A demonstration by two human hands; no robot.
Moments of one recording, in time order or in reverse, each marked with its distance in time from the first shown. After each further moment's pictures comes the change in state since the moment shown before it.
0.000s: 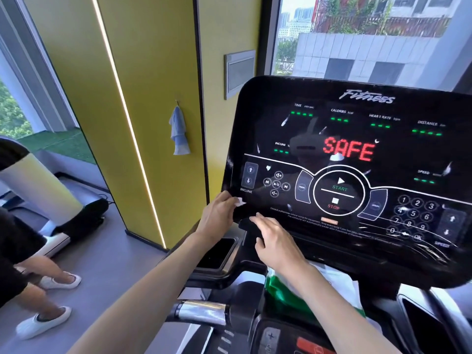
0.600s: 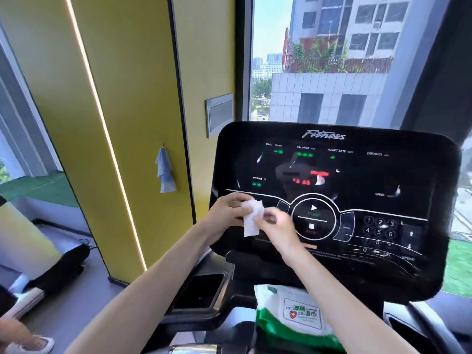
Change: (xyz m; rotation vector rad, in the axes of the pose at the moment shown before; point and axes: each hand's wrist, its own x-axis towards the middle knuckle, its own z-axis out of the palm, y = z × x) left_hand 0.074 0.074 -0.065 -1.145 -0.375 -0.441; right_hand 0.040 -0.013 -0.079 0.794 0.300 0.356
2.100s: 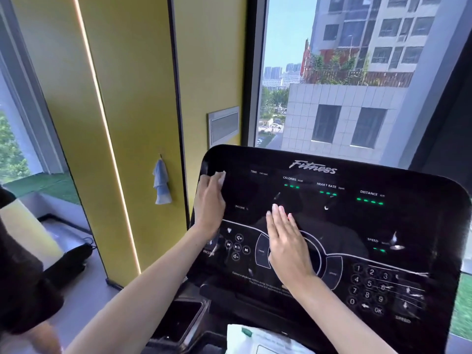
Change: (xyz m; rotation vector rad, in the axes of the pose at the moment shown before) left_hand 0.093 0.024 0.012 0.932 0.775 0.545; right_hand 0.051 0.011 -0.069 -1.309 0.178 -0.739
